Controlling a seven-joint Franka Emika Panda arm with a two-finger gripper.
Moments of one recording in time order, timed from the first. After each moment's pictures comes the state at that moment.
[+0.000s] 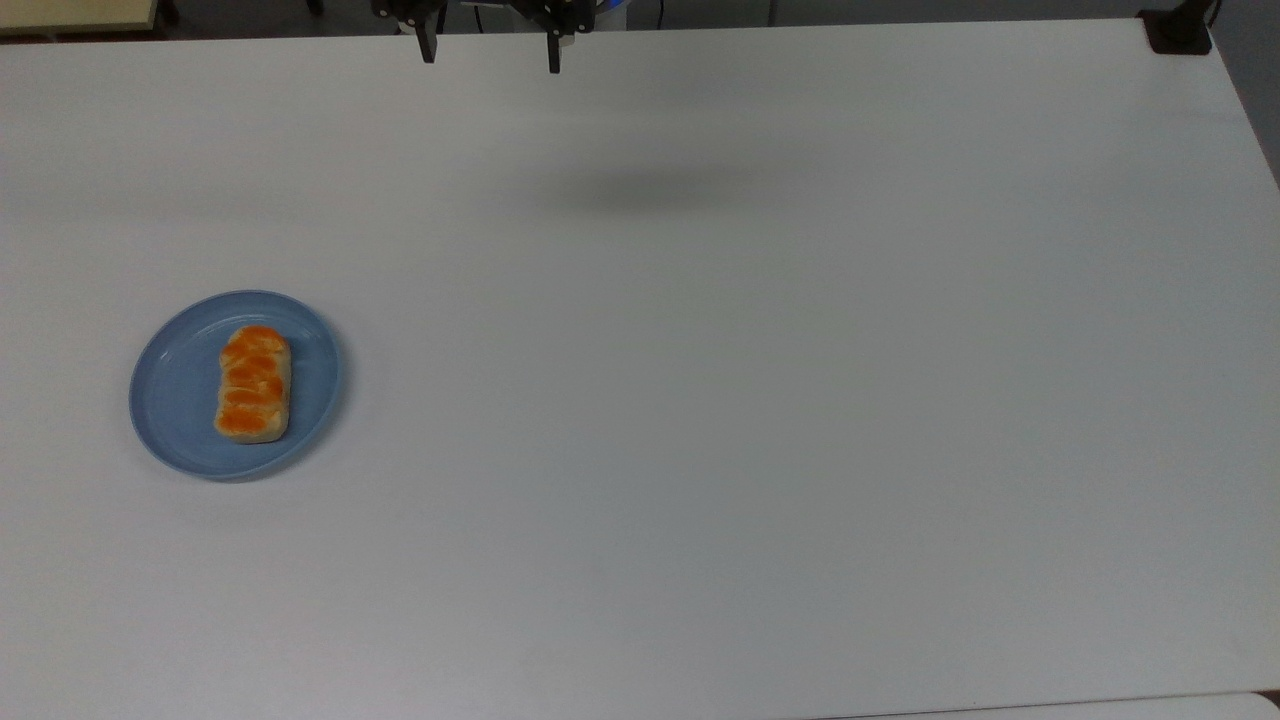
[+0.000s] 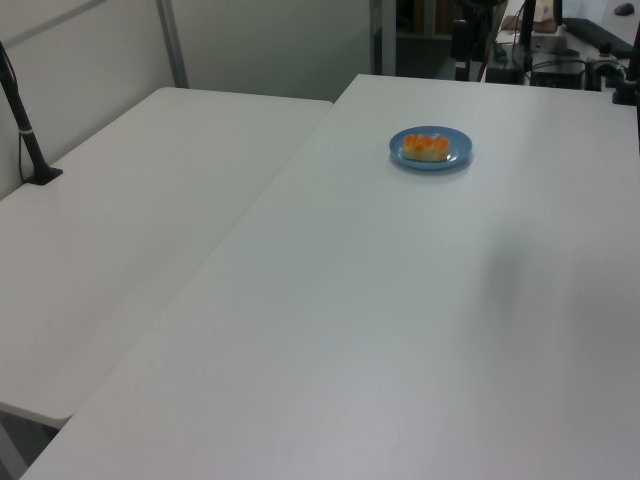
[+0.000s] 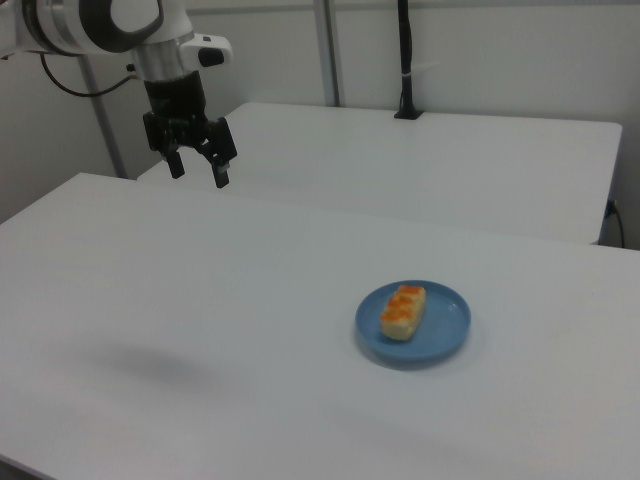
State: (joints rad) arm 0.05 0.05 -0.04 -1.54 -0.03 1.60 0.06
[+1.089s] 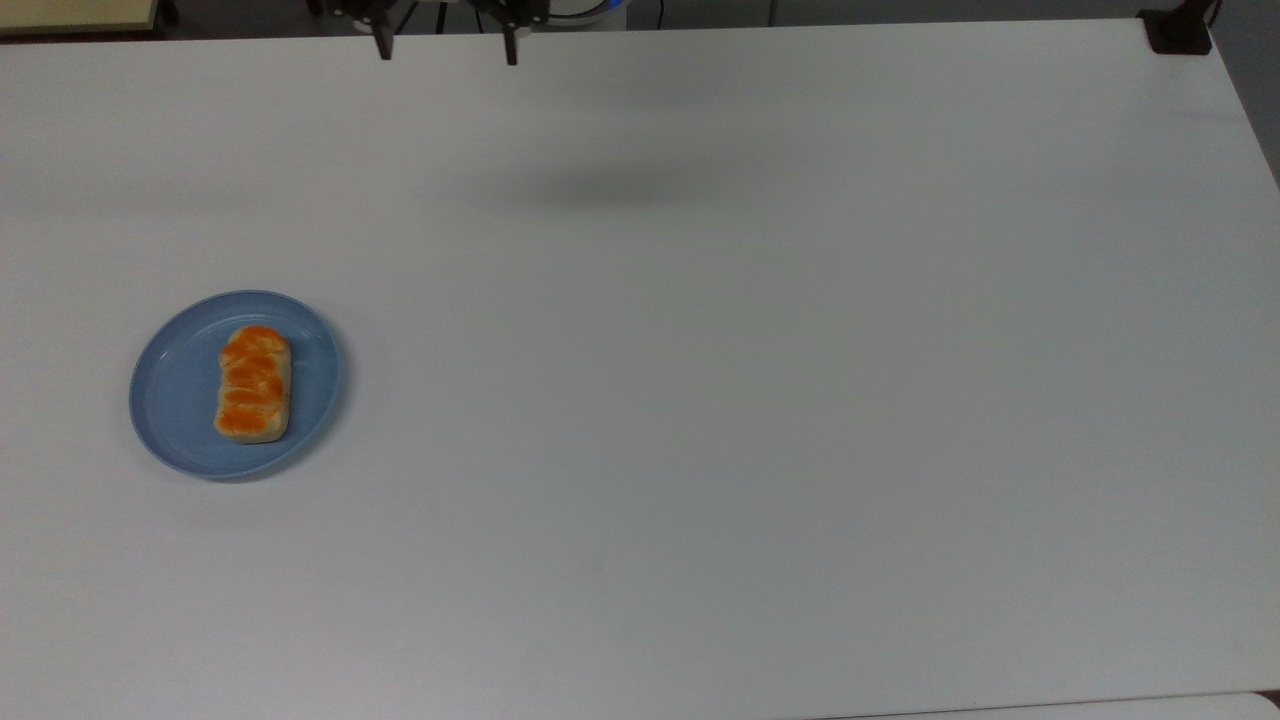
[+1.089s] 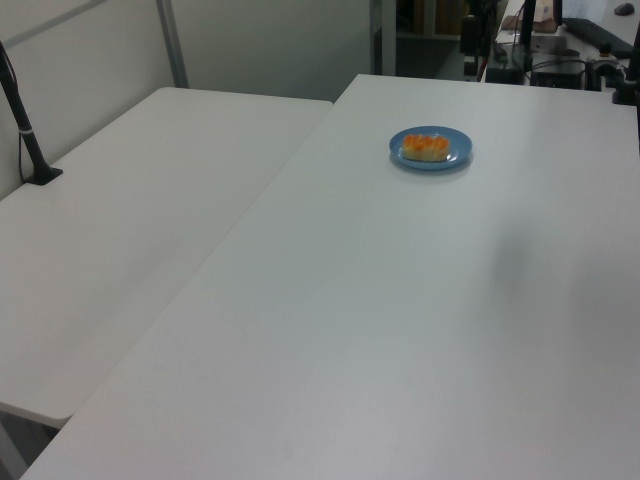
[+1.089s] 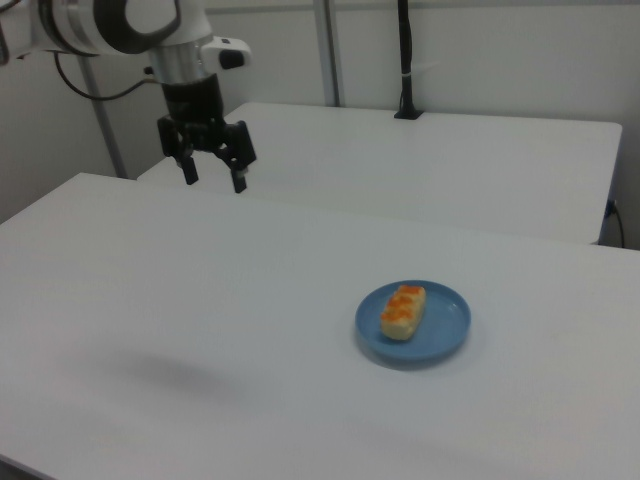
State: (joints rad) arm -0.01 0.06 -0.04 -1.53 -0.03 1.58 -0.06
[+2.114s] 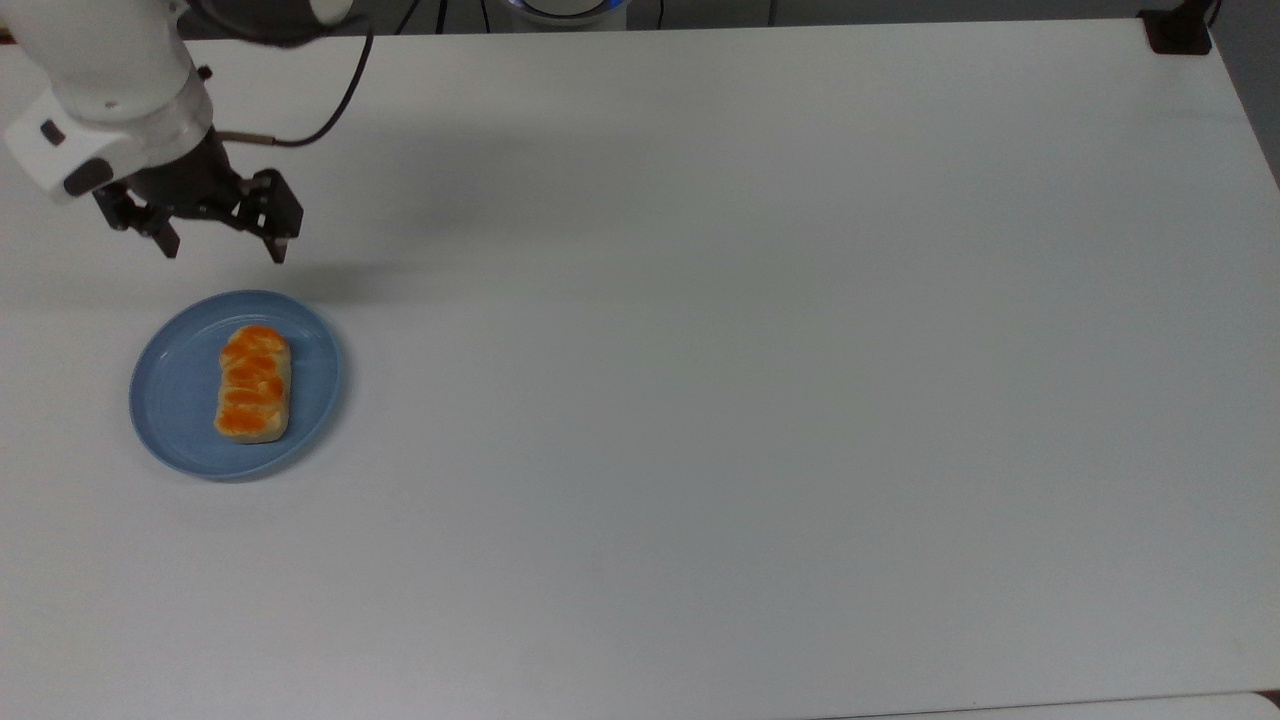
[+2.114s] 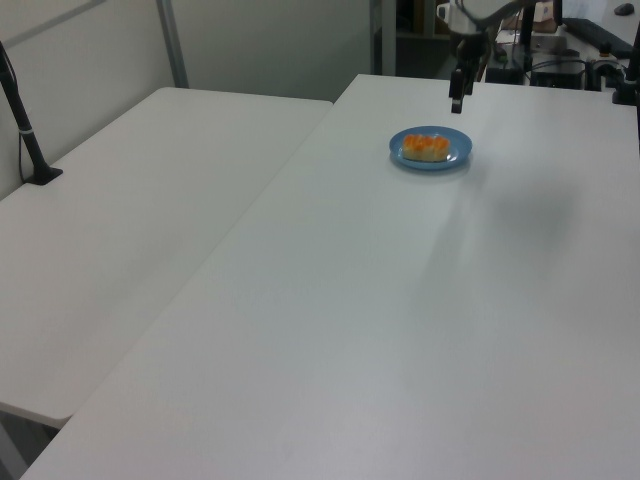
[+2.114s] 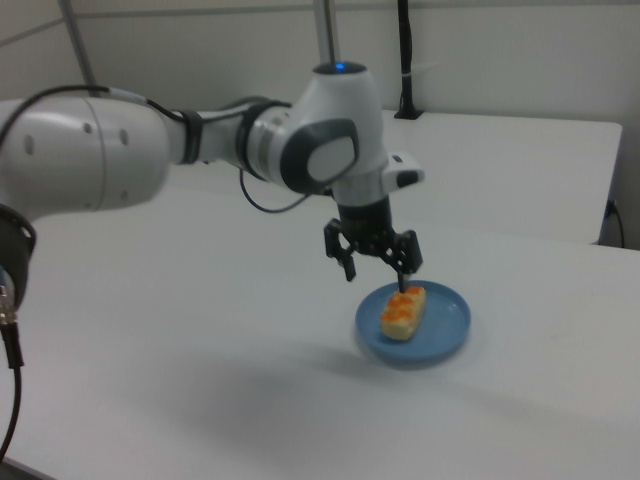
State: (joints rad) arm -0.32 0.40 -0.04 -1.53 -0.03 1.99 -0.35
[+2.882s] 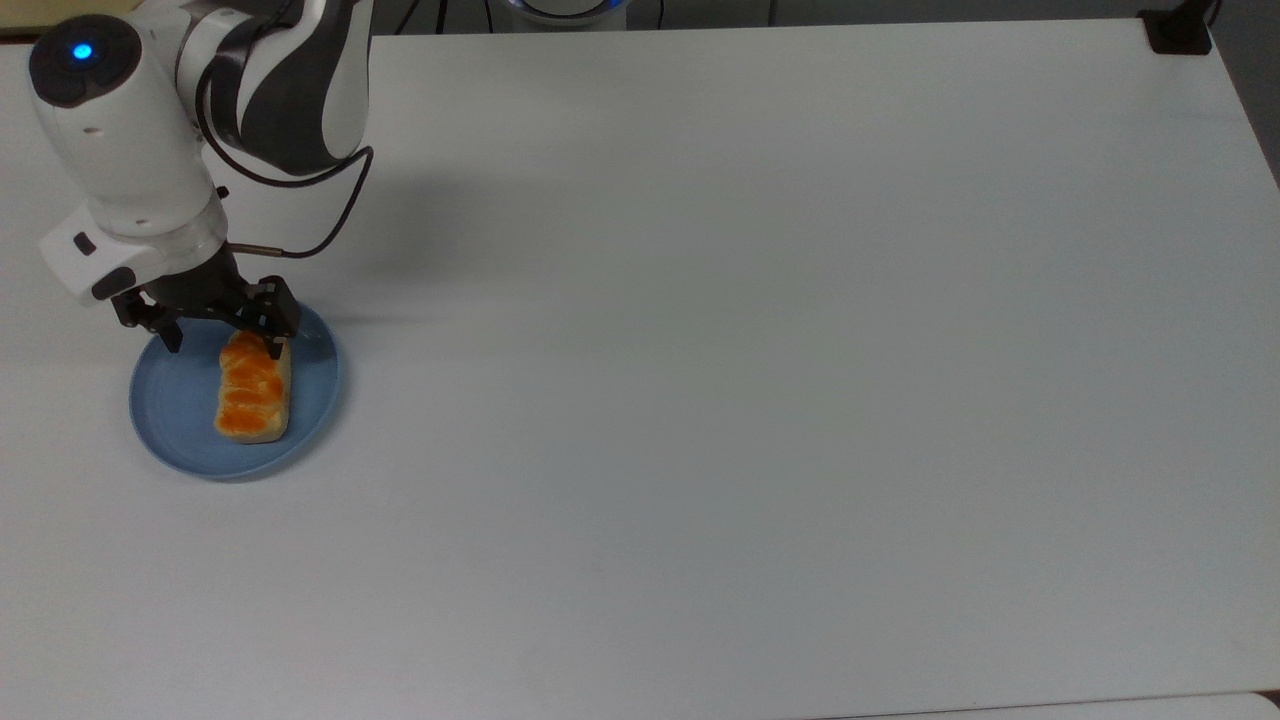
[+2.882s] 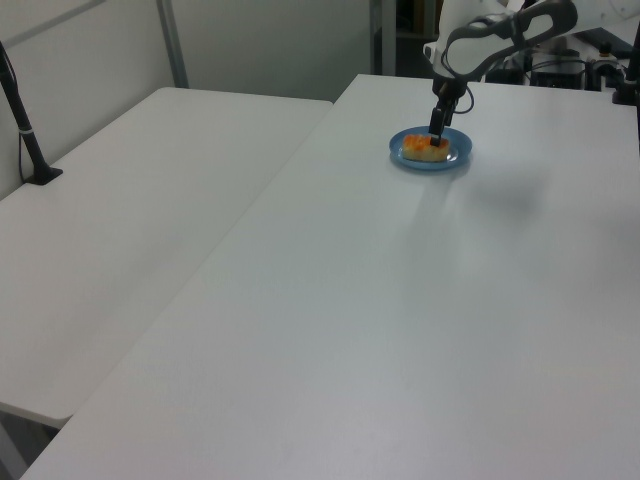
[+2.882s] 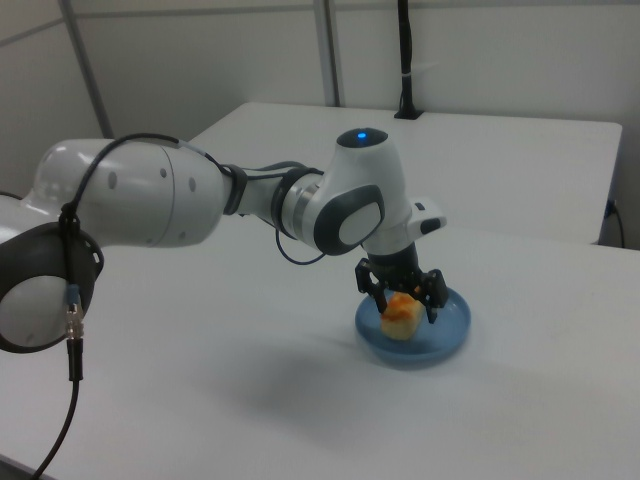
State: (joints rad) arm -0.33 0.57 -0.04 -1.52 -0.04 2.26 -0.35
